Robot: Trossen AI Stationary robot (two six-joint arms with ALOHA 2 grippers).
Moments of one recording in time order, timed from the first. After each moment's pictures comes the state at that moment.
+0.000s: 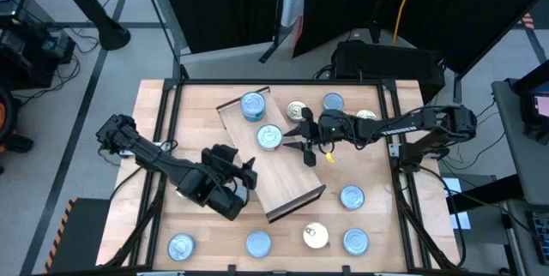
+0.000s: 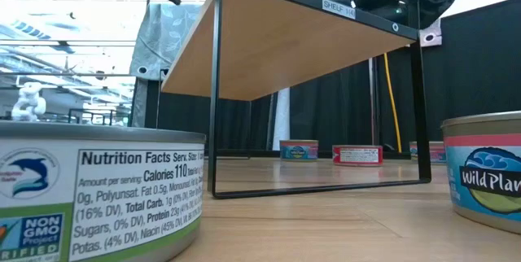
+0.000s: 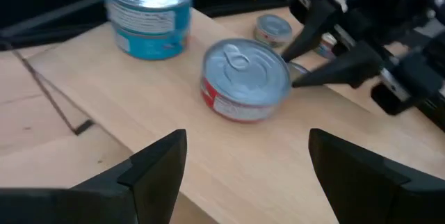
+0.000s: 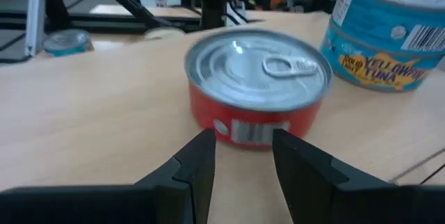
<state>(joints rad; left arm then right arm) -0.51 1.65 1.48 -1.22 -0.99 -1.62 -0.16 1.48 0.72 0.44 -0.16 -0.07</state>
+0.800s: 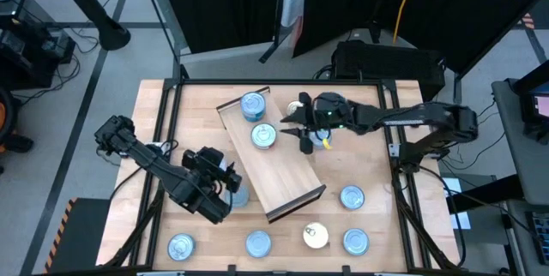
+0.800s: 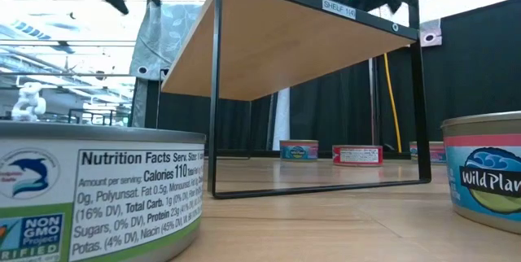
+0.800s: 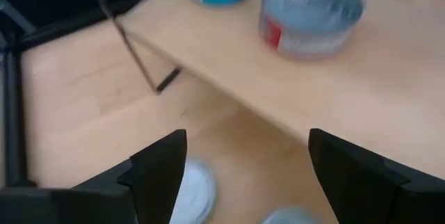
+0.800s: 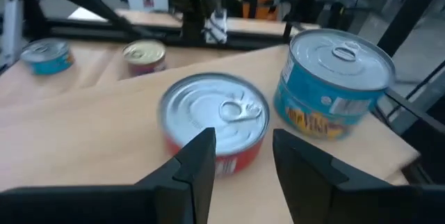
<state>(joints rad) -0.58 1.65 1.47 -1.57 -0.77 -1.75 -0.20 1.41 0.95 0.08 -0.16 -0.14</state>
